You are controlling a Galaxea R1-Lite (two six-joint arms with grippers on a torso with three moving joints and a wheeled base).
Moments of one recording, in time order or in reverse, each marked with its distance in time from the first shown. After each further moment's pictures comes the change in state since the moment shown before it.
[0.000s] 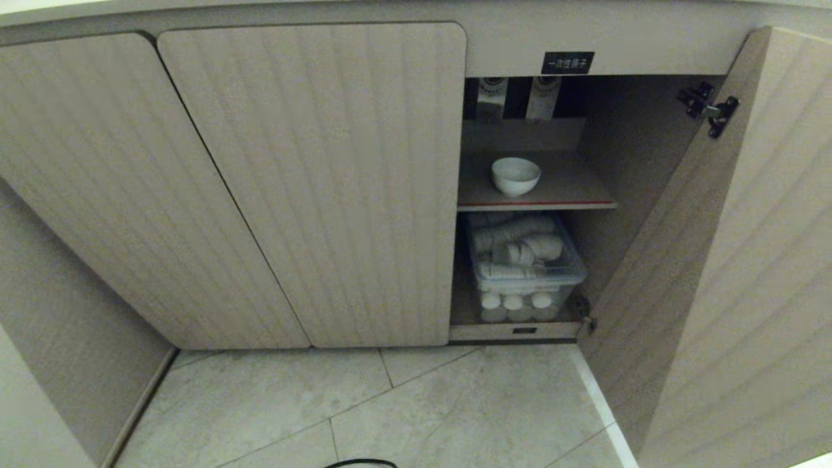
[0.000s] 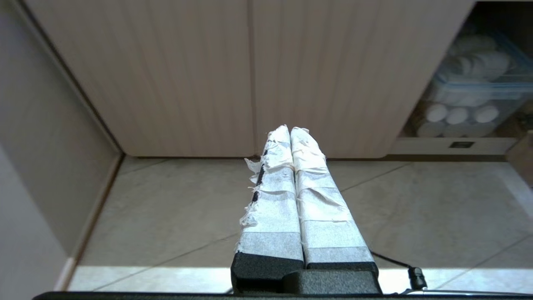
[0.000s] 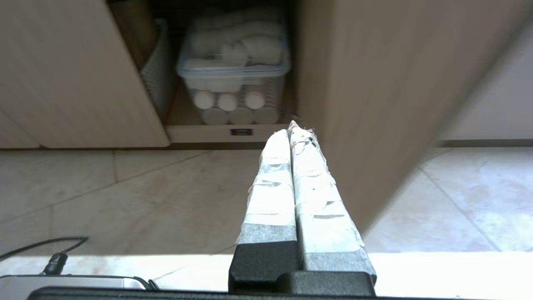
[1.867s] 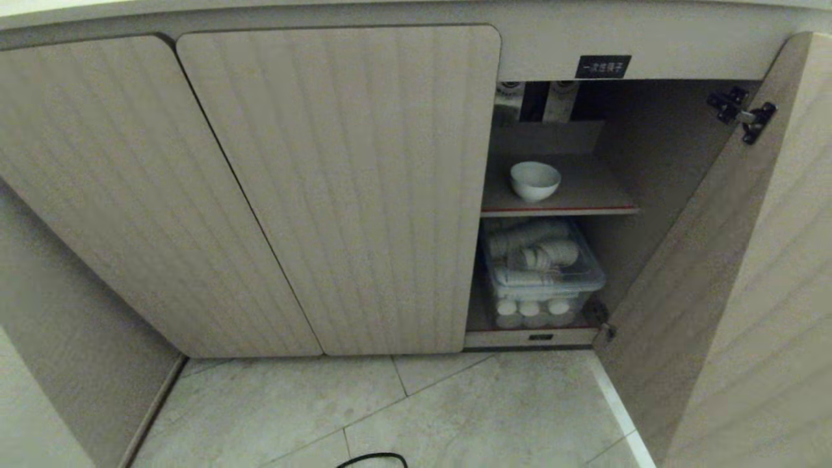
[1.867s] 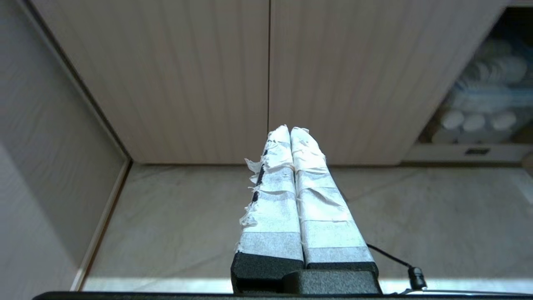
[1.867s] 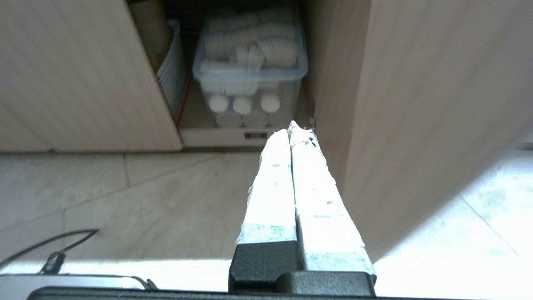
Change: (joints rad) left arm 0.000 0.000 0.000 -0.001 0.000 -0.001; right arm 0.000 0.000 0.000 0.000 0.000 -0.006
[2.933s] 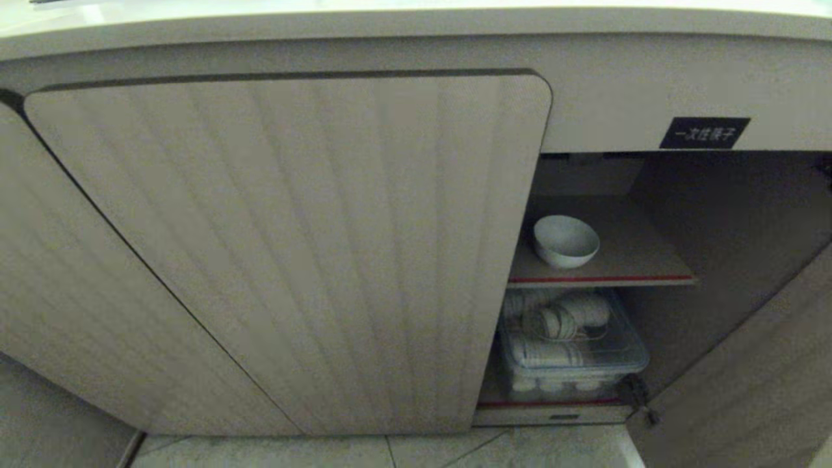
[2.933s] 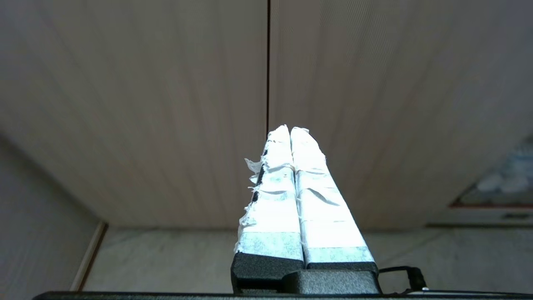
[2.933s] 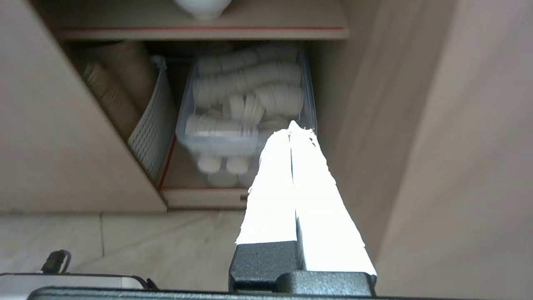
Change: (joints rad) left arm 0.000 0.000 0.000 0.001 0.000 -0.001; right arm 0.000 0.000 0.000 0.001 0.000 -0.002
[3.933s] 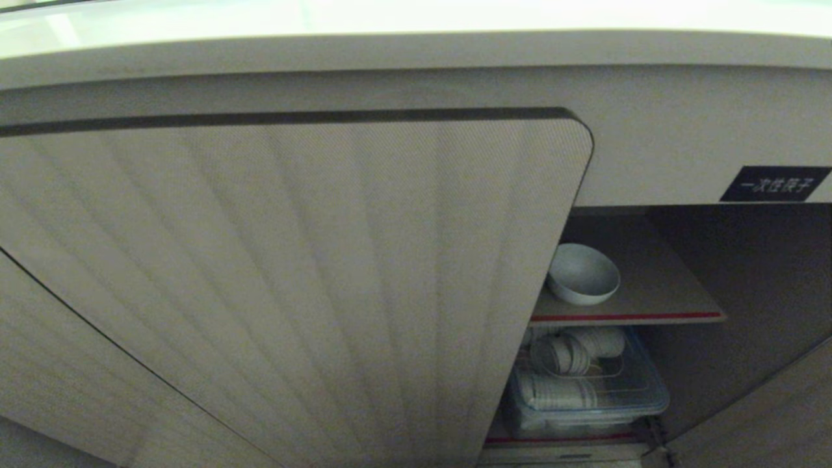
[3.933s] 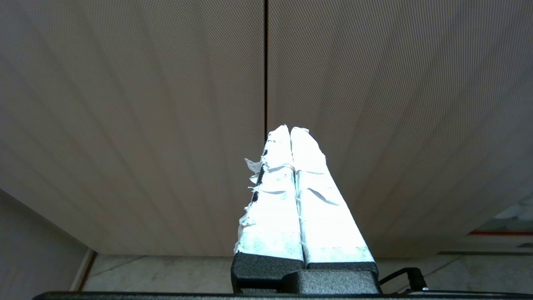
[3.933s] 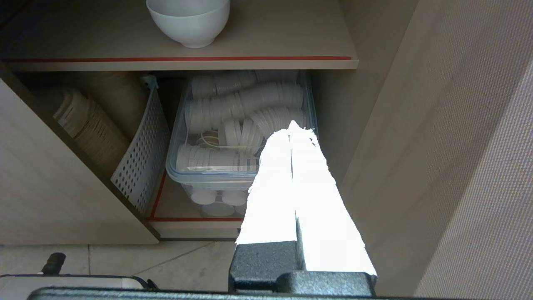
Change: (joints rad) left arm 0.000 0.000 0.000 0.000 0.000 0.001; right arm 0.000 0.000 0.000 -0.001 -0.001 0.004
